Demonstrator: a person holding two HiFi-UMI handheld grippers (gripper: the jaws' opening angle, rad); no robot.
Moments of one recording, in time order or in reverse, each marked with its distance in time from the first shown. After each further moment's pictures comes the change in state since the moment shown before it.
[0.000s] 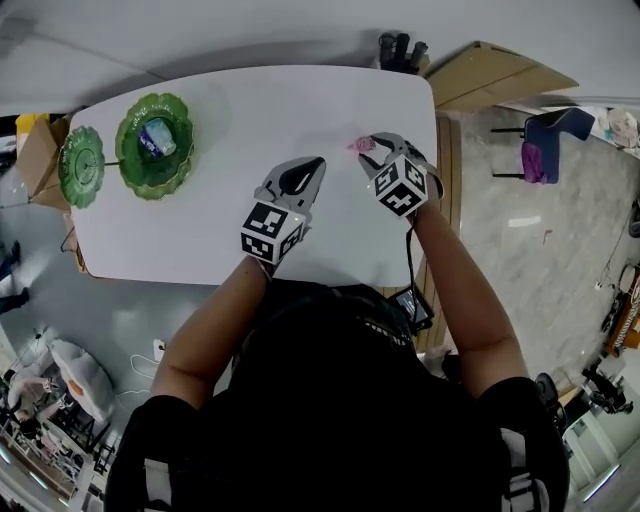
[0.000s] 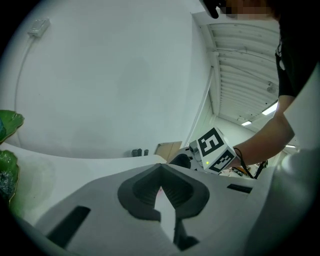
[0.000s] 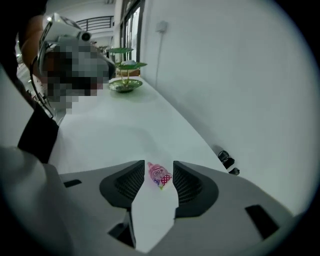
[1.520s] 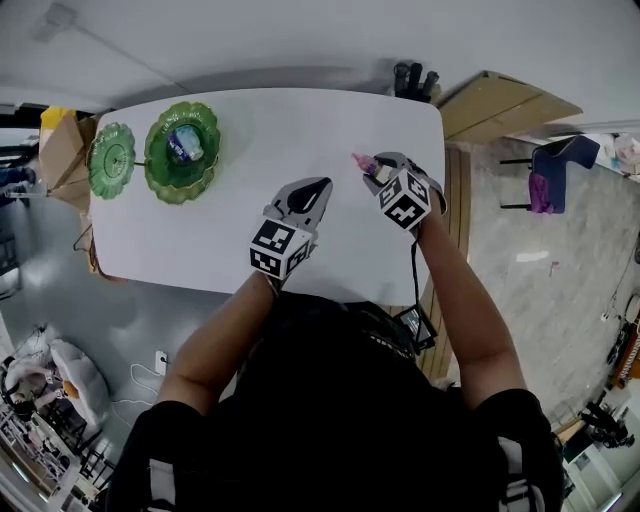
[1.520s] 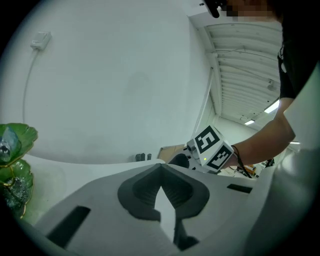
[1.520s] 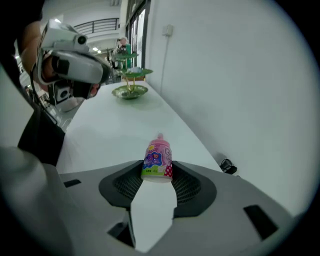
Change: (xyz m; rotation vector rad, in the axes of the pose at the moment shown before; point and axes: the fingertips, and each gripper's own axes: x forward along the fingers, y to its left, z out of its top) left arm -0.031 -0.006 0.011 0.025 -0.032 0.046; right arm -0.011 0.014 0.026 -0.045 -0.027 0.042
